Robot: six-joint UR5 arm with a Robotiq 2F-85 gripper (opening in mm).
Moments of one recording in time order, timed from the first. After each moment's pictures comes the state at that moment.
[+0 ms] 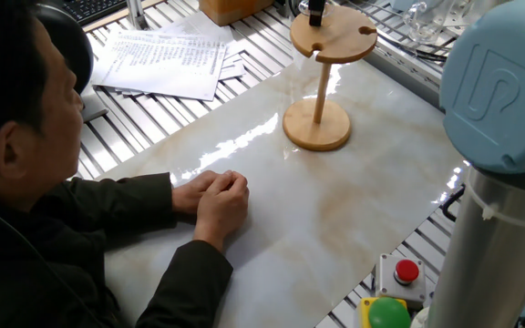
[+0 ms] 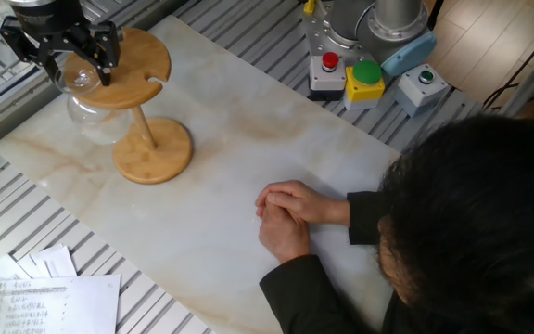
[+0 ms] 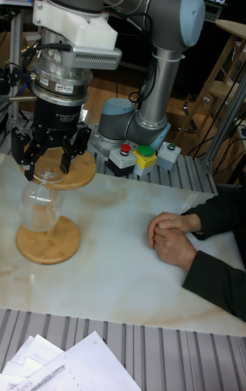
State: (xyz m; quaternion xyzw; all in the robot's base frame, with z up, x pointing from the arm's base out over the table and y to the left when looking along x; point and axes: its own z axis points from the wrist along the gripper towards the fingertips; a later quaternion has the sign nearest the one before) arm 0.599 -0.150 0.243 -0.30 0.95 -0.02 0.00
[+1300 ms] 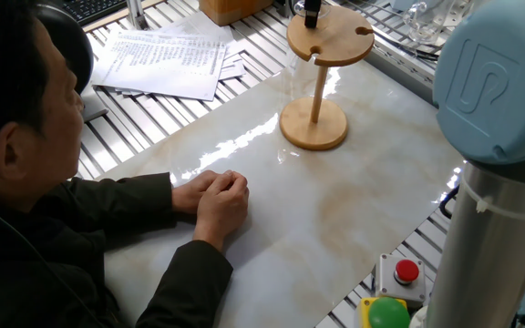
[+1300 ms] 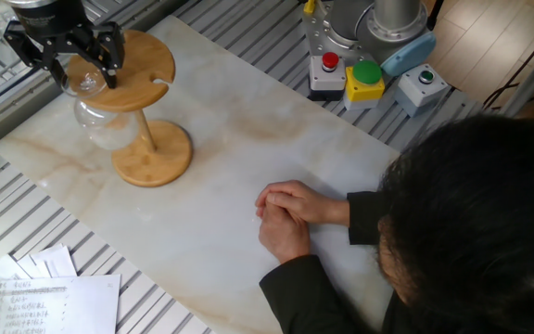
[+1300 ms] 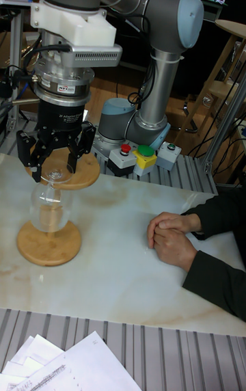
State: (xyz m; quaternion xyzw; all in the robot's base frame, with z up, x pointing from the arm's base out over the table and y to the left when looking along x) arm 0.598 -0.131 0.244 -0.31 0.95 0.02 0.00
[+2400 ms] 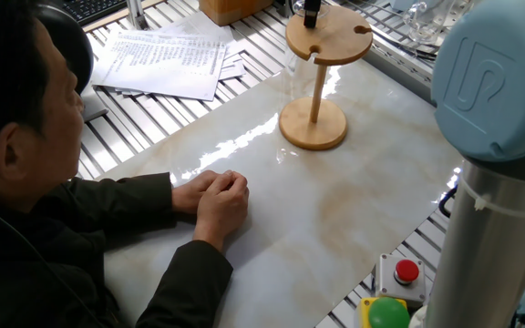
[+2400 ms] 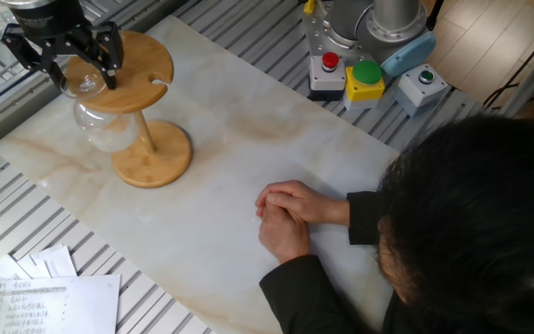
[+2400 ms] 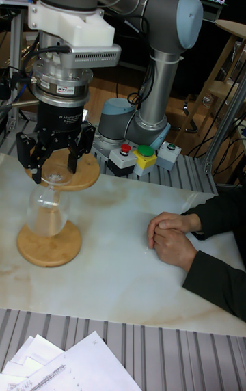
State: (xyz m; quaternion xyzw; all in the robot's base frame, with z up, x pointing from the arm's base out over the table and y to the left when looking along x) arm 0.599 -0.130 0.243 -0.32 0.95 0.03 0.01
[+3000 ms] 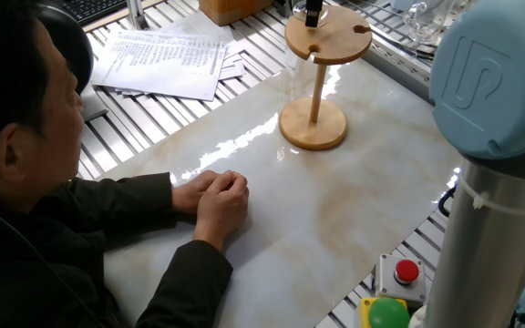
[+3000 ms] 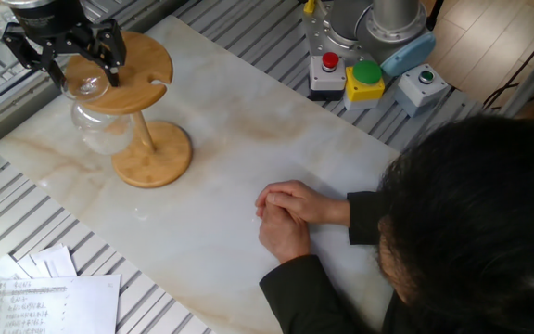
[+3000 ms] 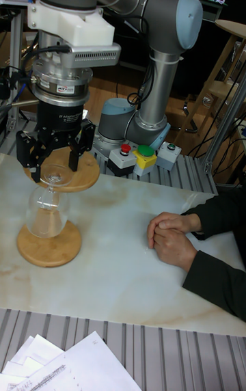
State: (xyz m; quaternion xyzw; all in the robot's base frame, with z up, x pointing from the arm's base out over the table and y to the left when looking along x) arm 0.597 -0.131 0.245 -0.33 0.94 0.03 0.00
